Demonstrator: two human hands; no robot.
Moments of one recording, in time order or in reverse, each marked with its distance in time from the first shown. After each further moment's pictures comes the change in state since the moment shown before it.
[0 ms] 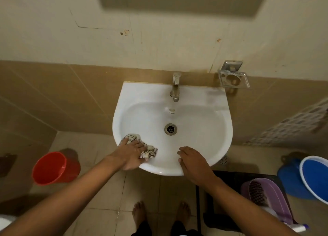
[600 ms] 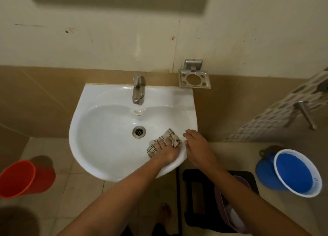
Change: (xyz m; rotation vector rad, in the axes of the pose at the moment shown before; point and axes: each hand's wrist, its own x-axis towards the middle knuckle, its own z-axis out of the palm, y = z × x) left_hand 0.140 0.235 -0.031 -0.779 -0.067 -0.278; right_hand -0.005 0.124 -0.081 0.016 0.096 0.196
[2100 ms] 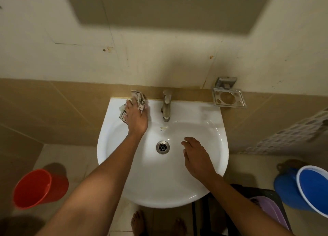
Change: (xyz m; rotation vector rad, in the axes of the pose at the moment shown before) left_hand 0.061 -0.094 -0.223 -0.414 0.827 0.227; right_hand 0.065 -0.079 0.063 0.025 0.088 -0.040
